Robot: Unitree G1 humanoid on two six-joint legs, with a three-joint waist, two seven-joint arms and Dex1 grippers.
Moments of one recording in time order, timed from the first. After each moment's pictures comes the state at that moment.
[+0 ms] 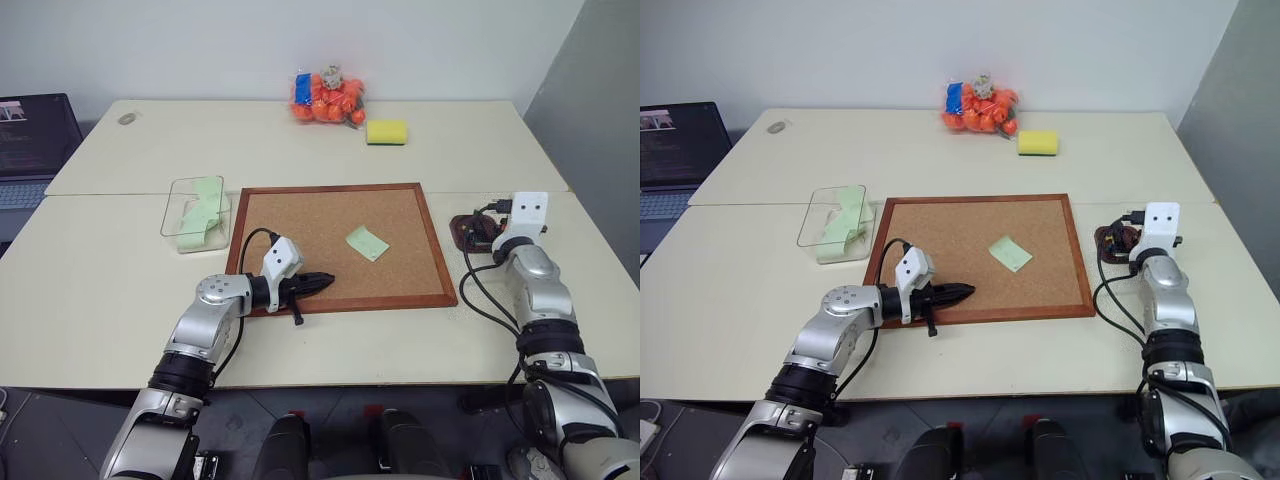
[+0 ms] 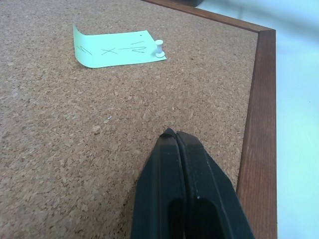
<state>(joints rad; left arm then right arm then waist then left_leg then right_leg) -0.44 0.43 -0.15 0.26 -0.22 0.23 -1.02 -0.63 -0.37 -0.24 0.57 0.11 0.16 0.06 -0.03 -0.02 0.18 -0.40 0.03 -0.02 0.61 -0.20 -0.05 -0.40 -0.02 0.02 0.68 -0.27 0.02</state>
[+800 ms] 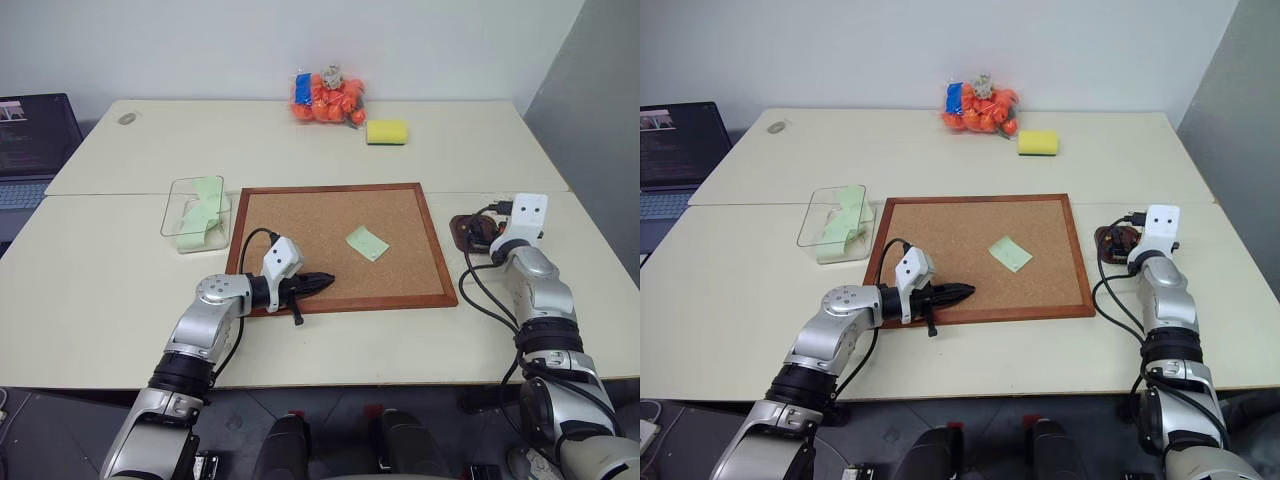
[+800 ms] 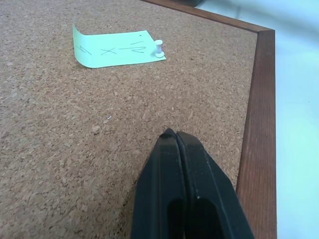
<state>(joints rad) -0.44 0.43 -0.15 0.26 -0.22 0.23 -1.03 -0.64 -0.36 -0.25 0.56 0.14 0.28 0.08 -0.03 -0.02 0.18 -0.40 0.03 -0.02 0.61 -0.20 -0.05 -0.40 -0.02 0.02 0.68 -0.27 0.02</state>
